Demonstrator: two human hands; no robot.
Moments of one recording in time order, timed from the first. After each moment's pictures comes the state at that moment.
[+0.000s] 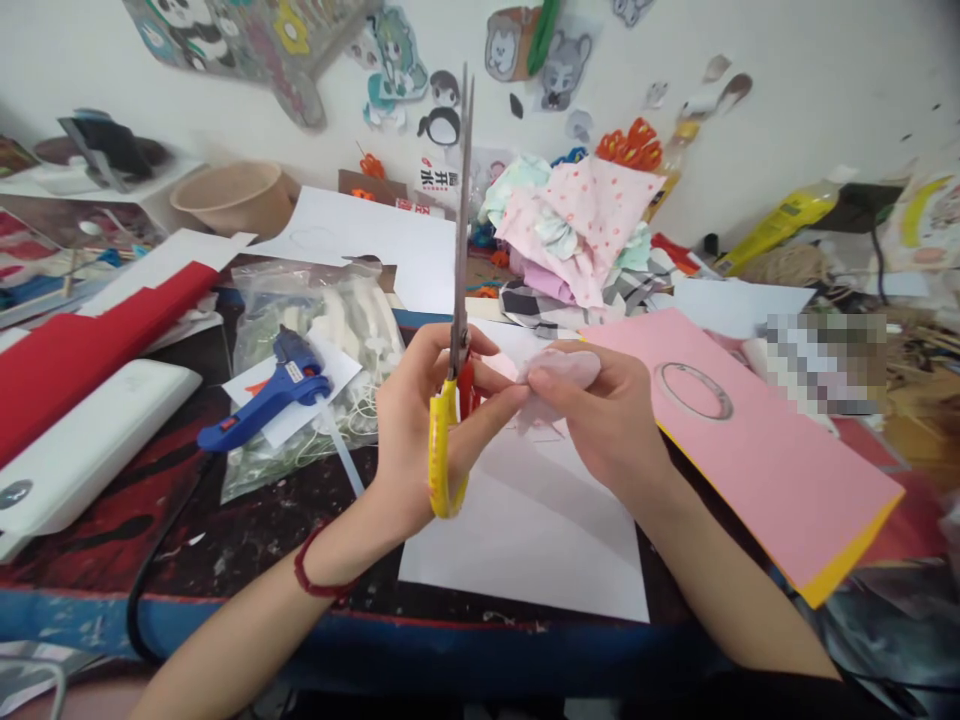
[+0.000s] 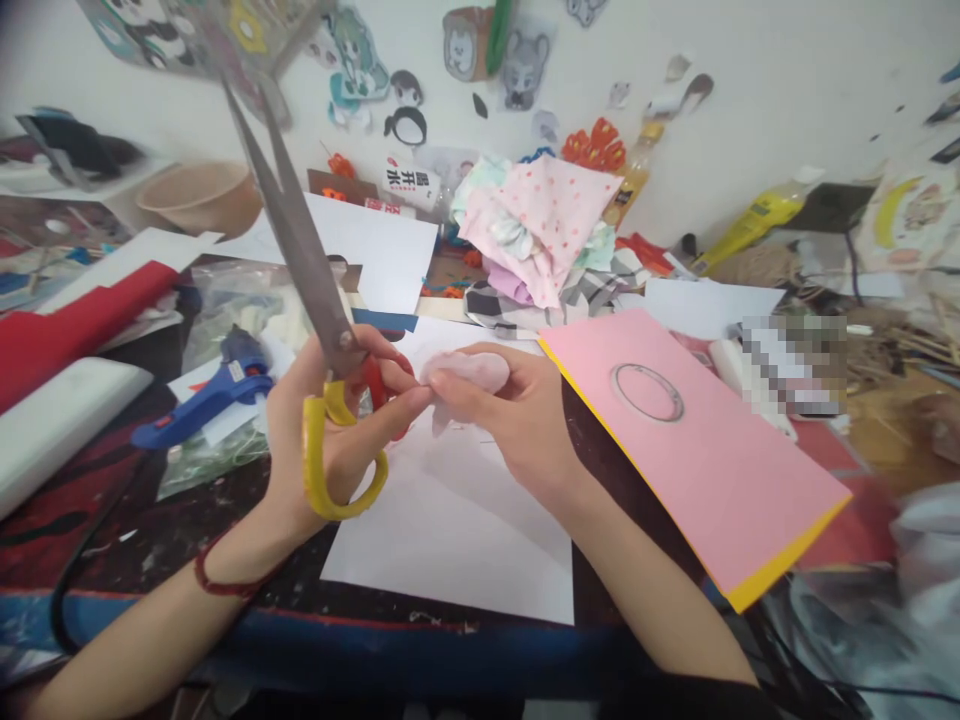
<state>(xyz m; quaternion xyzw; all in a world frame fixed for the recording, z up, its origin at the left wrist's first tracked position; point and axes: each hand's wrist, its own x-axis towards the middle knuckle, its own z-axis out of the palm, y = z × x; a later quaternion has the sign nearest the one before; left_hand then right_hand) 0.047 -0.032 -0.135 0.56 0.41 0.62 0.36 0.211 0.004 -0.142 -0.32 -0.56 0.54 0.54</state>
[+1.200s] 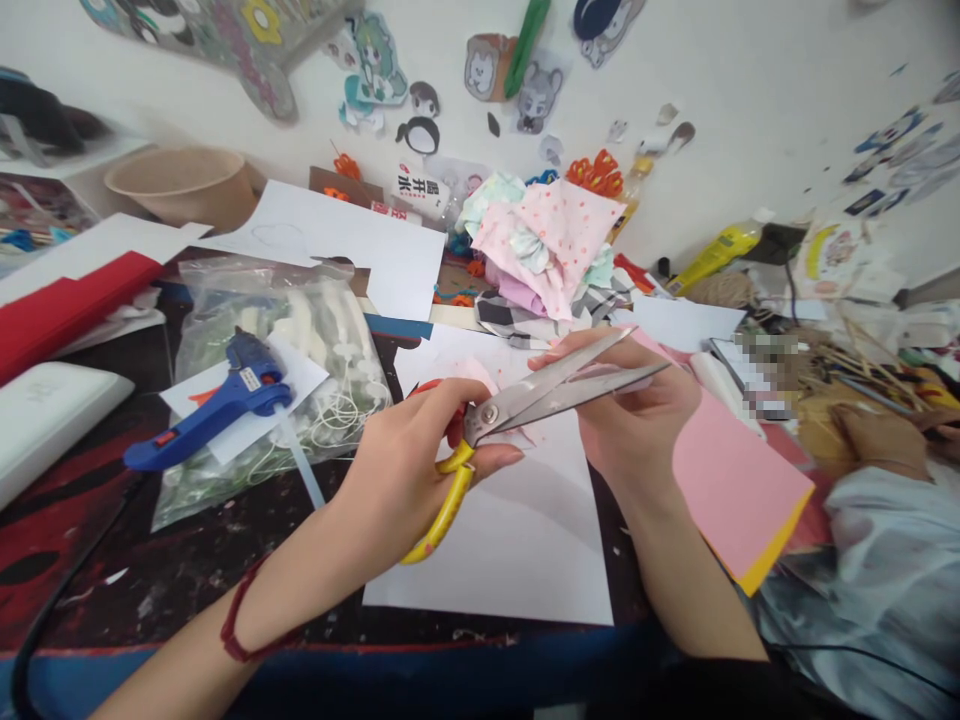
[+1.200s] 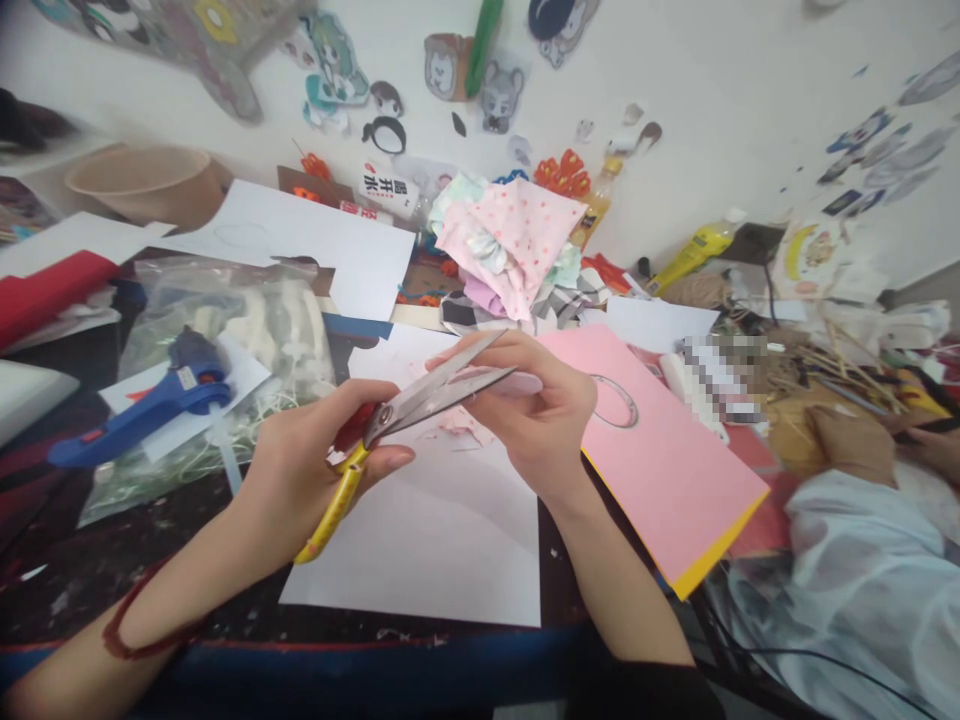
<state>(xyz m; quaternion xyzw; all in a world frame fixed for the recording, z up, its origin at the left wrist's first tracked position) 0.034 -0.039 -0.133 0.79 0.45 0.41 0.08 0.234 0.017 -0.140 -0.24 -0.68 0.29 0.63</state>
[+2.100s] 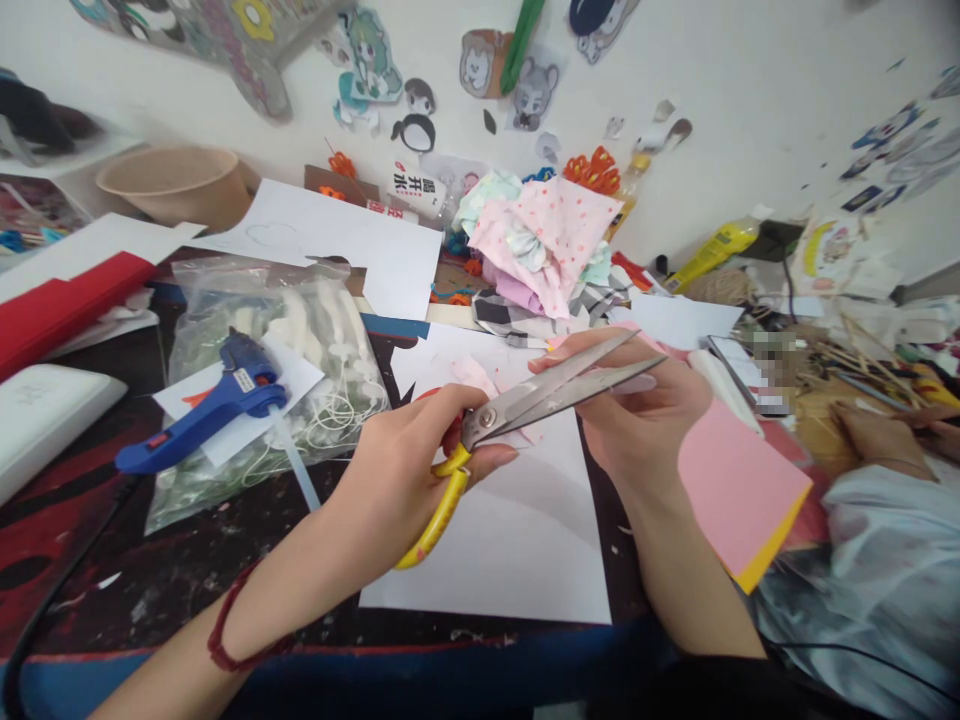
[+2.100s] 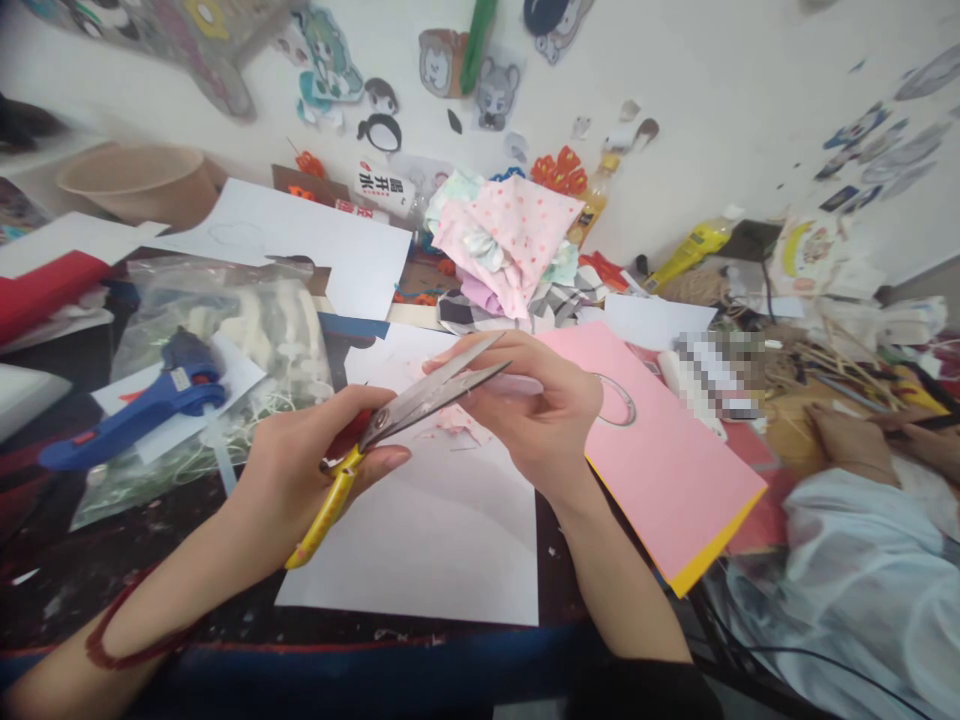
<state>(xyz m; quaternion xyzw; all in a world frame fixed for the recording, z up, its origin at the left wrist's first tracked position) 0.034 -0.041 -0.131 0.80 0.44 0.40 0.11 0.239 0.012 -0.134 -0.25 -0.69 0.28 0.62</state>
